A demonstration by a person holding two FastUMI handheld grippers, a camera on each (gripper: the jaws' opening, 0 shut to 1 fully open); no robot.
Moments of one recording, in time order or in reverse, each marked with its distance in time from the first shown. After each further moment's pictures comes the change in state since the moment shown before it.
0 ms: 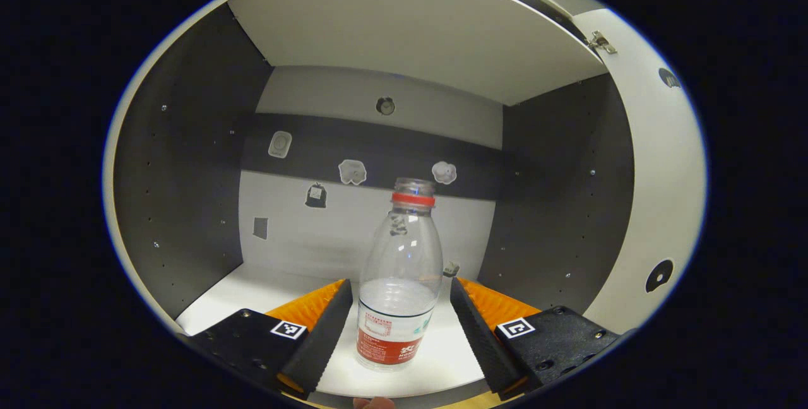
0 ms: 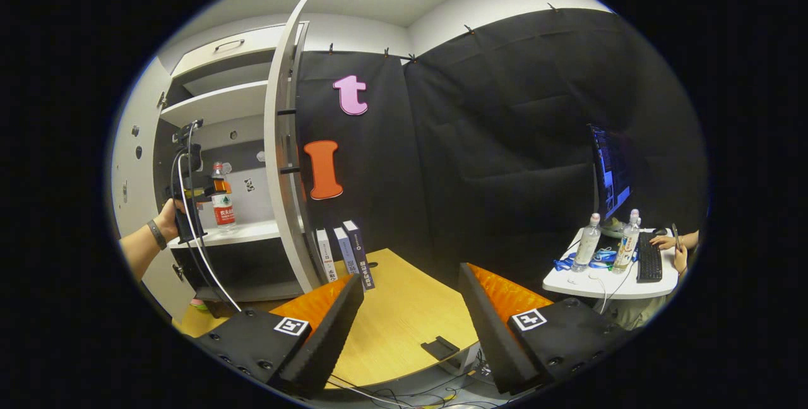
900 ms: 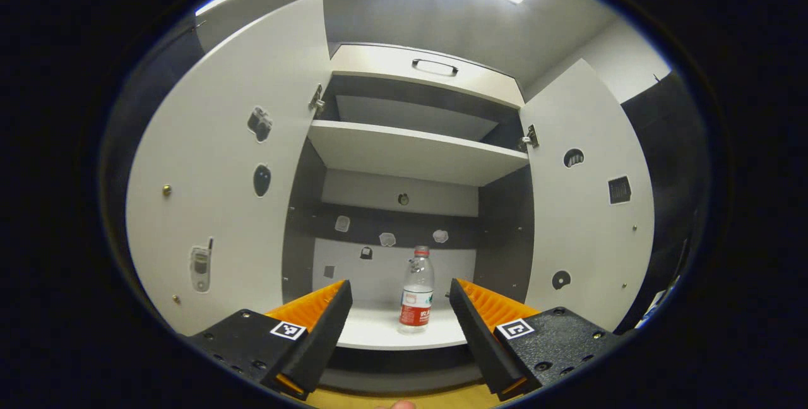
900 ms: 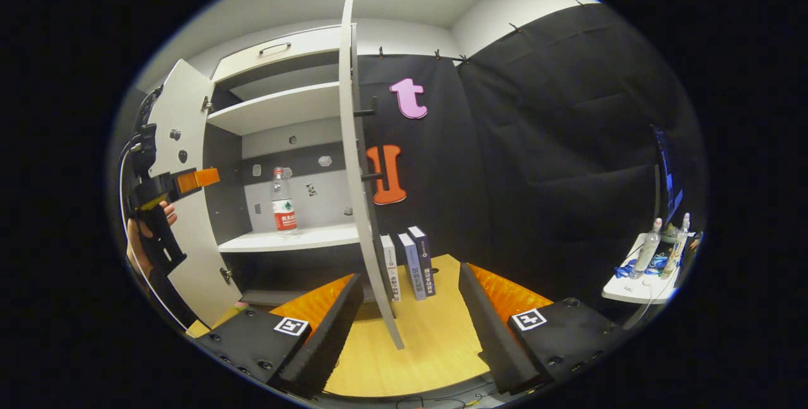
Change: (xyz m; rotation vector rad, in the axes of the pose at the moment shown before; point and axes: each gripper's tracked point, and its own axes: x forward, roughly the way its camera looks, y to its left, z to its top) left arm -0.256 0.023 0.055 0.107 -0.229 0.096; right arm 0.012 0.105 0.007 -0.014 -0.016 0.308
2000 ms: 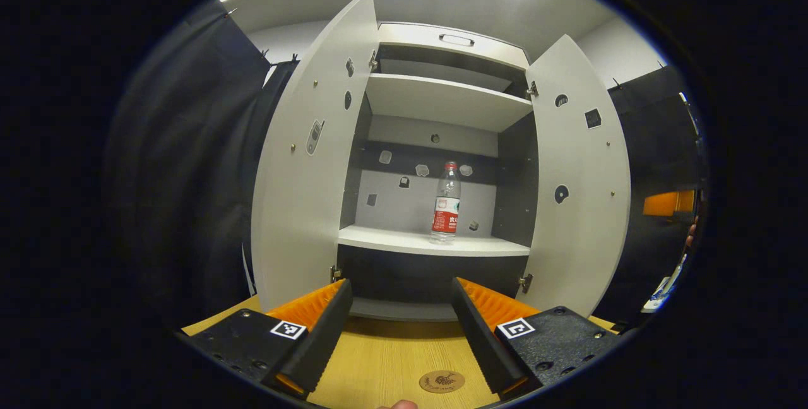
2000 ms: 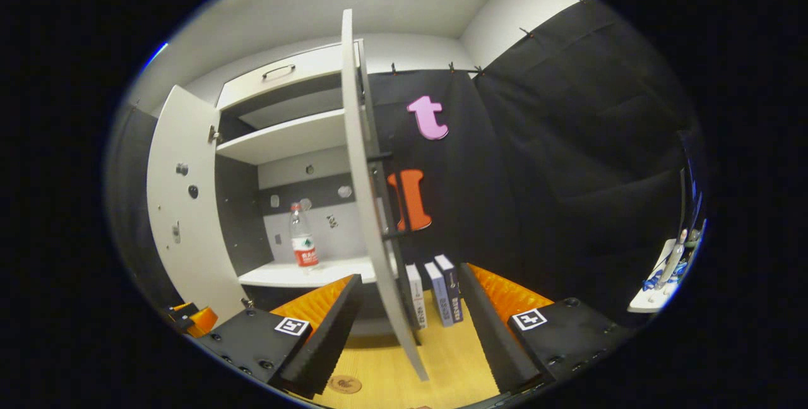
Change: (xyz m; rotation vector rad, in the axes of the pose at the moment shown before) left arm -0.143 0.020 -0.109 -0.043 0.163 0.101; right arm 0.058 -0.015 0.106 0.039 -0.139 0.036
